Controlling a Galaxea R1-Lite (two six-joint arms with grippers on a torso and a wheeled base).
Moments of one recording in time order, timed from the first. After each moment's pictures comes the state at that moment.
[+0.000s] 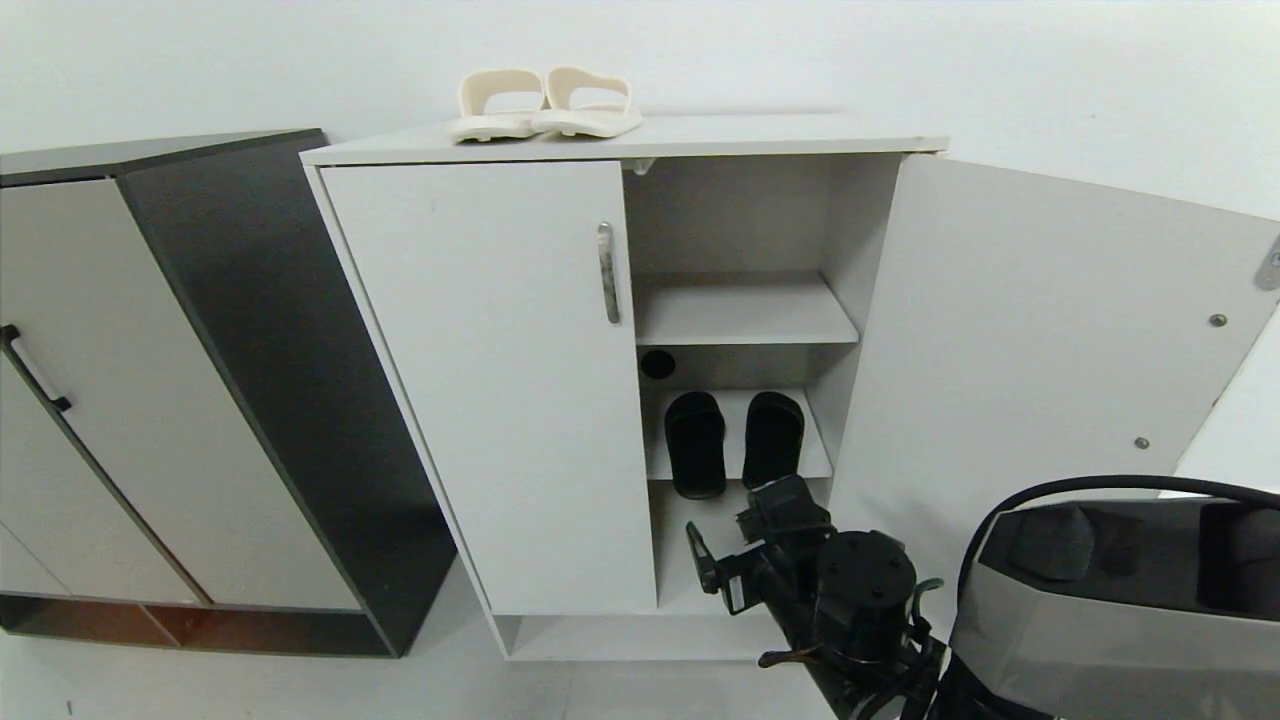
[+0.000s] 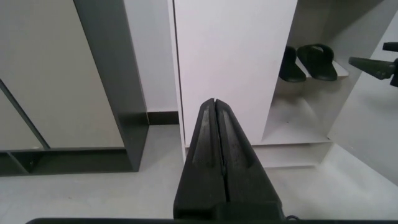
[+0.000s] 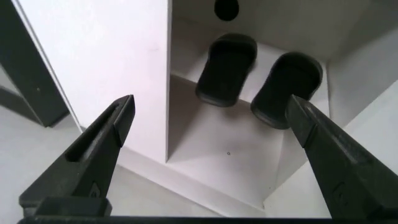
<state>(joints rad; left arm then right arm) 0.00 0.00 0.00 0.00 0.01 0.01 0.85 2.29 -0.69 -1.57 -0.46 -0.08</state>
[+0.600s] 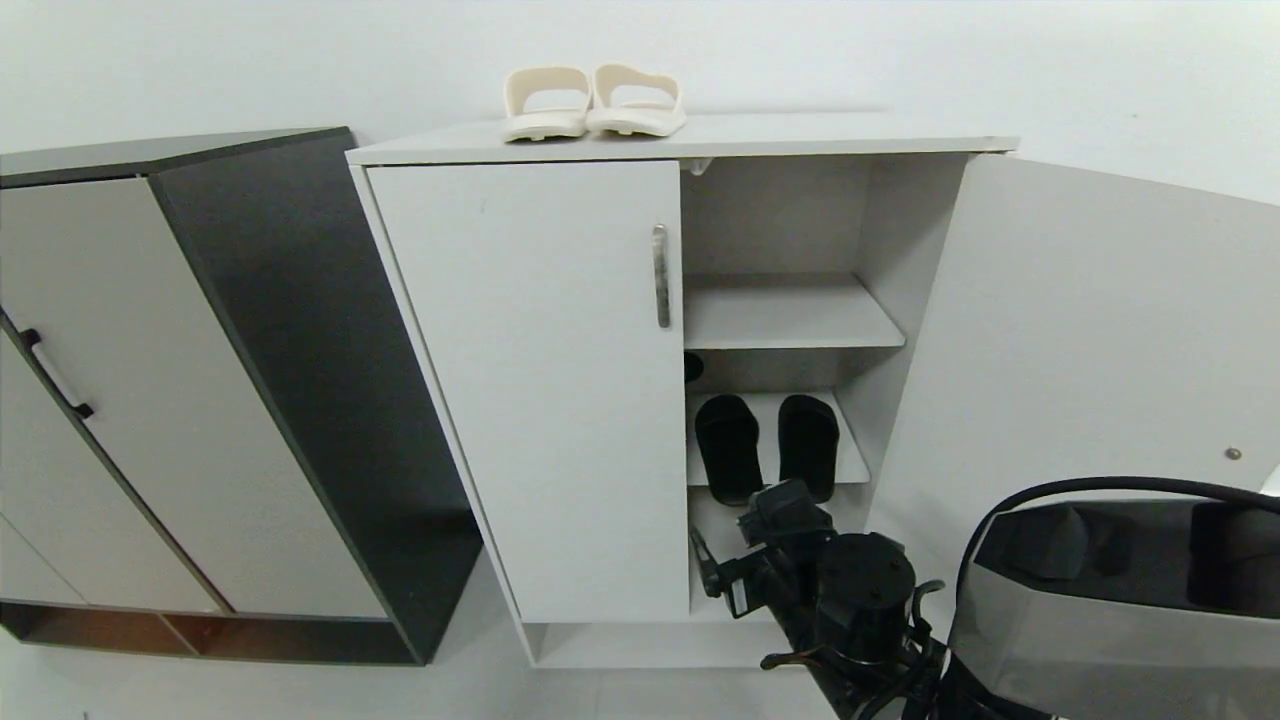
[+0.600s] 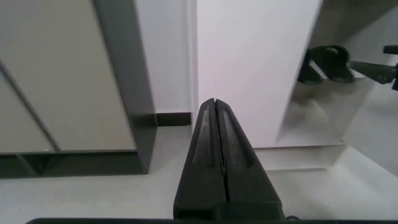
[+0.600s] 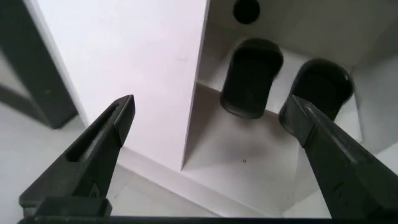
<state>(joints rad) 0.00 0.00 0.00 0.00 0.01 0.01 0.84 2.30 -0.69 -1.57 -0.46 -0.08</state>
